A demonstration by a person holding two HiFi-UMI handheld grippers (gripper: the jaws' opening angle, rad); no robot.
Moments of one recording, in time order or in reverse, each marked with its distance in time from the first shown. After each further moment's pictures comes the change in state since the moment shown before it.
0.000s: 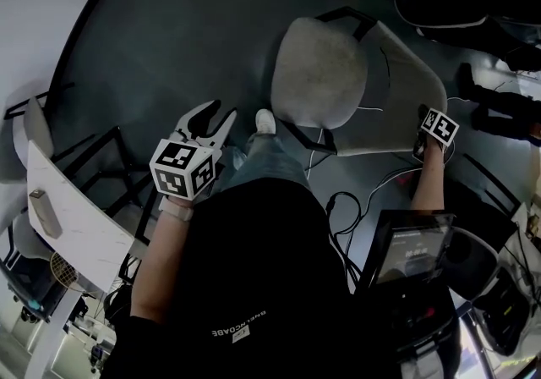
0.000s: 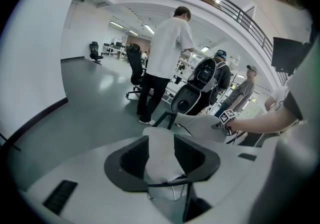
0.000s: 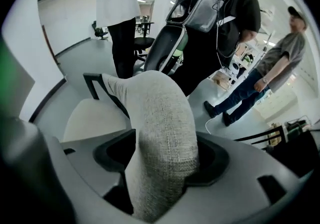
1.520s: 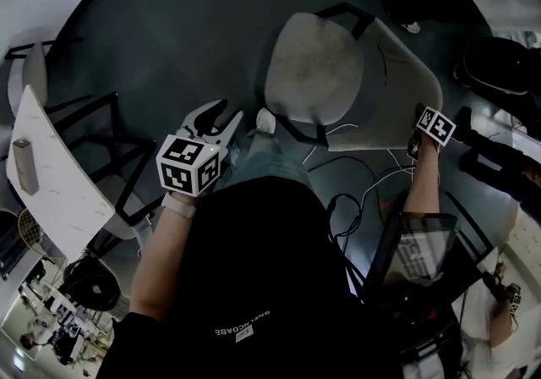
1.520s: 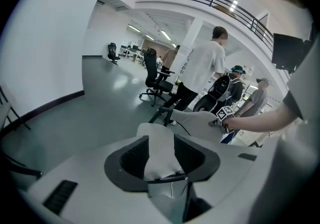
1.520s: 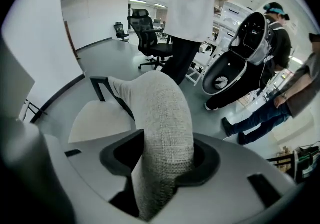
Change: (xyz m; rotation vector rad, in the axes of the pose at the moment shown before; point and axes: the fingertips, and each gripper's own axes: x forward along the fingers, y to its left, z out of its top) left arm -0.039 0.037 -0.035 -0.144 -0.063 0.107; right arm 0.006 0.125 0.086 -0.165 -0.062 0.133
